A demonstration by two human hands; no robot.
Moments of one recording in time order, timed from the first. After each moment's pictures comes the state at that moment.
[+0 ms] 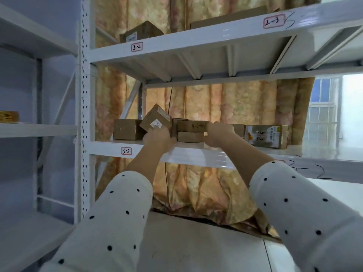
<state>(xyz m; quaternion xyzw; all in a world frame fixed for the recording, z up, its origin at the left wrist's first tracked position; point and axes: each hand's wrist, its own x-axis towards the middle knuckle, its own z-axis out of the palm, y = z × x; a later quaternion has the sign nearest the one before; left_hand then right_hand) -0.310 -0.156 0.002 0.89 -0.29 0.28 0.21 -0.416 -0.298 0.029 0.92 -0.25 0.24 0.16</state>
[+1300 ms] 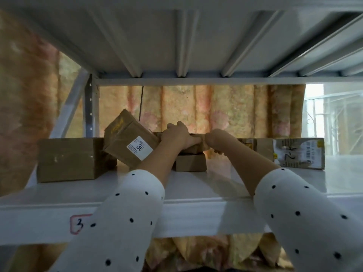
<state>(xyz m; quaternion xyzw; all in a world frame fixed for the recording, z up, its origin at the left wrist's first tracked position) -0.122 -0.317 0.075 0.83 -0.48 0.16 0.26 -0.229 -0.377 0.070 0.84 -0.44 0.29 -0.15</state>
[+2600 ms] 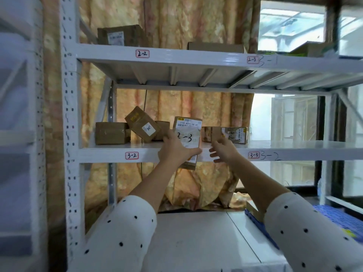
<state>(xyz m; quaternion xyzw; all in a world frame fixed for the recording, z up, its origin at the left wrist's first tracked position) -0.317 -0.072 -0.011 0.76 -0.47 0.08 0.45 -0.441 -0.166 -0.011 0.72 -0.34 0.44 -0.41</state>
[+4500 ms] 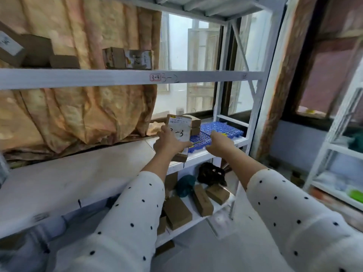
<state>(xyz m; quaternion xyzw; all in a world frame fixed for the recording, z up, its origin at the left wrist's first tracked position) -0.552 -0.117 -0.195 0.73 -0.58 -0.14 0.32 -0.715 -0.137 -0.195 0.73 -0.67 0.14 -0.04</state>
